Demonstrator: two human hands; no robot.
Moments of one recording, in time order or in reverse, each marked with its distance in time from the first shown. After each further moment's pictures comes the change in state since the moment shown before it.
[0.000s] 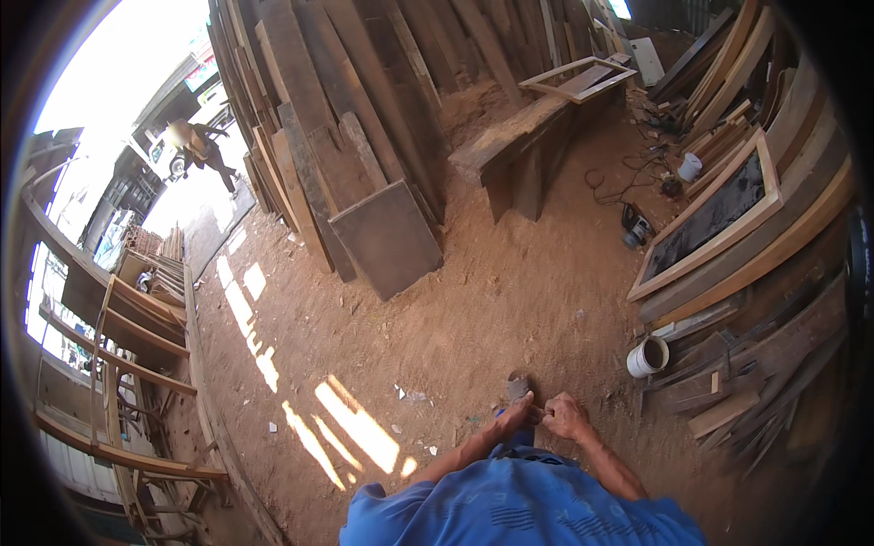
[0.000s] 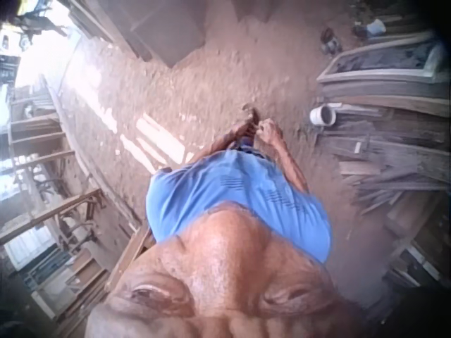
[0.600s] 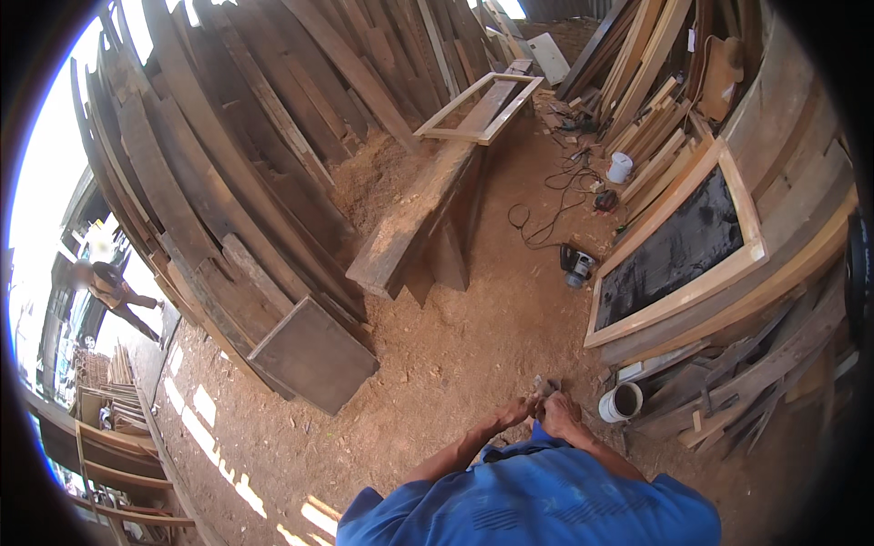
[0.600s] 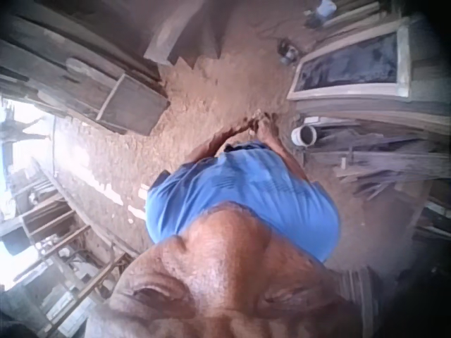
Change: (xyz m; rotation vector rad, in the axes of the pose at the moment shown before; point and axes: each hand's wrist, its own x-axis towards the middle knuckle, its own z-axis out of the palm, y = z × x) left_hand 0.330 0.302 -0.045 0.905 -0.316 0.114; right_hand 0.264 0.100 -0.220 -0.077 0.294 0.248
